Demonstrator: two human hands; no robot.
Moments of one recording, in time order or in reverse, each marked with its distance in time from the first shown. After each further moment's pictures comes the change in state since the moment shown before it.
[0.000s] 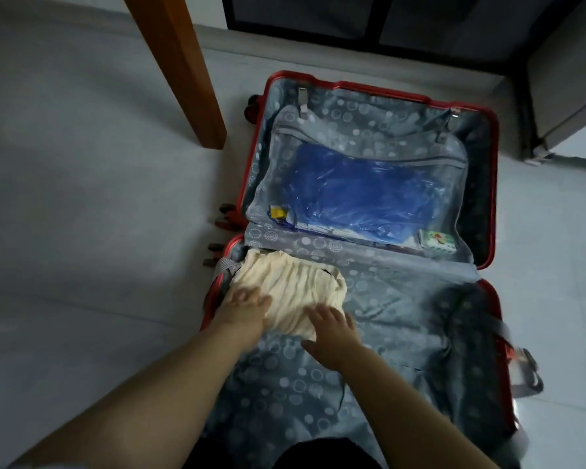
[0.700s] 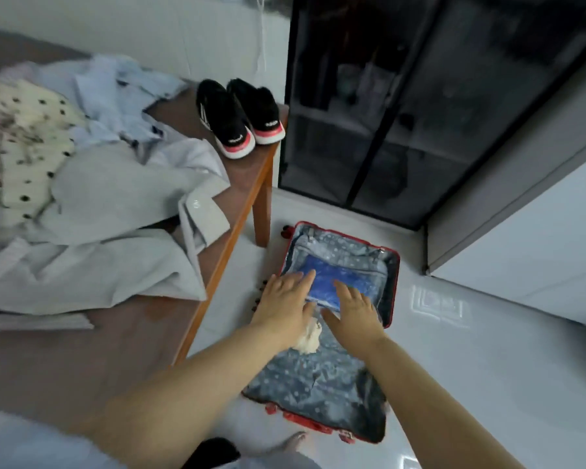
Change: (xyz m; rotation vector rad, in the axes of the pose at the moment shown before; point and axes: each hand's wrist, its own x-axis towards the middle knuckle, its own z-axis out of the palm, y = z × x) left_hand -0.538 0.050 -0.330 -0.353 0.627 0.073; right_hand -0.524 -0.204 -0.330 0.081 0.461 -0.065
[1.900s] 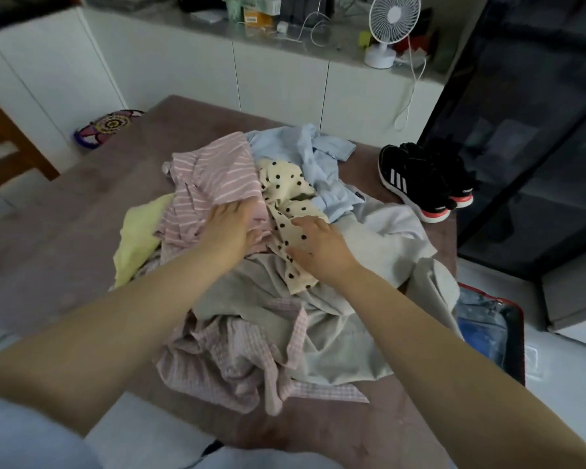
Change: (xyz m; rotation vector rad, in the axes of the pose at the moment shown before) left_hand -0.070 -0.456 -0.295 0.144 0.415 -0.138; right_hand 0.140 -0.493 0.040 0.097 0.186 -0.447
